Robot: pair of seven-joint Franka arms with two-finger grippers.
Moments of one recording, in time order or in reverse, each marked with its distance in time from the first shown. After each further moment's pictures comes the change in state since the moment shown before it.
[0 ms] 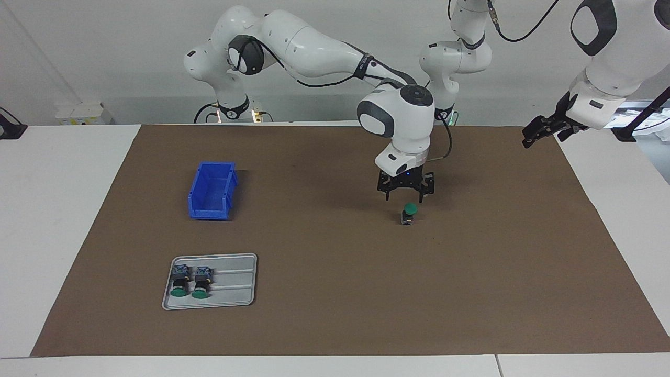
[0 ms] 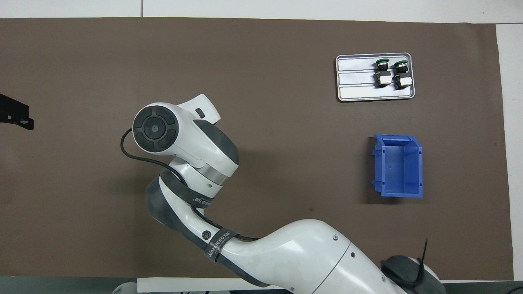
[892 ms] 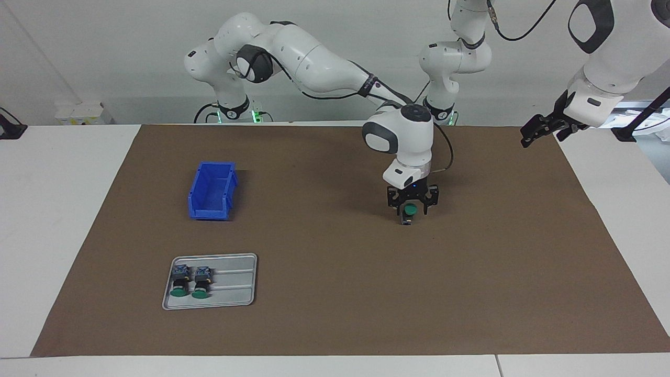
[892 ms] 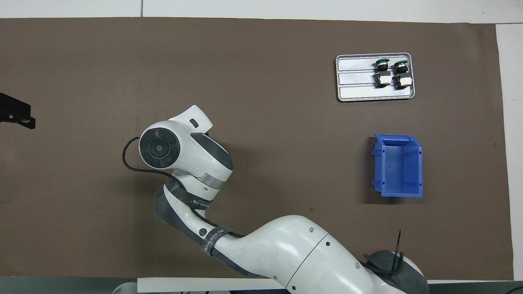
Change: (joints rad) left arm 0.031 -0.009 -0.042 0.000 -0.001 0.007 0.001; right arm 0.027 0.066 0.000 -0.040 -0.037 0.162 -0.036
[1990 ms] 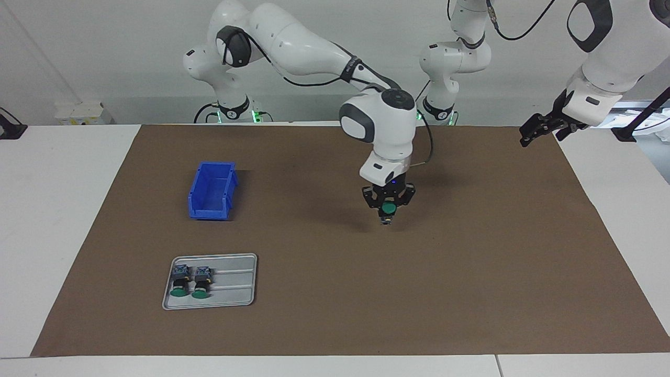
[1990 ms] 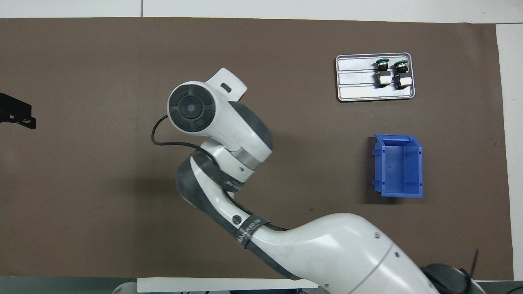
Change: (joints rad) left arm 0.022 -0.001 -0.025 -0.001 0.000 0.000 0.000; right arm -0.183 -0.328 -0.014 -0.264 0.000 -0.116 -0.340
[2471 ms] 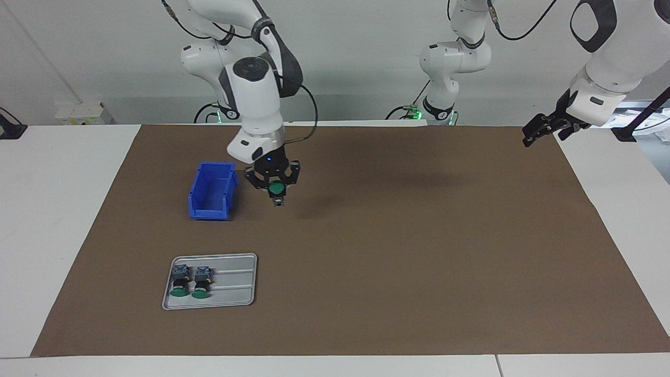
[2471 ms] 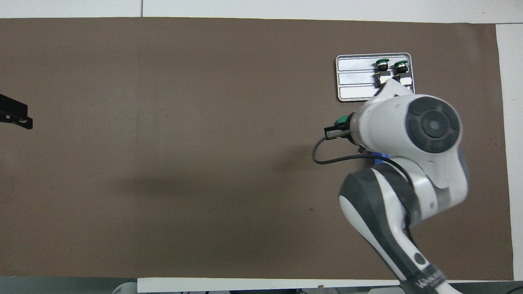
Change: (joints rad) left arm 0.006 0.000 0.004 0.000 0.000 0.000 0.000; right arm -0.367 -0.635 0.000 -0.799 0.144 0.115 -0.521
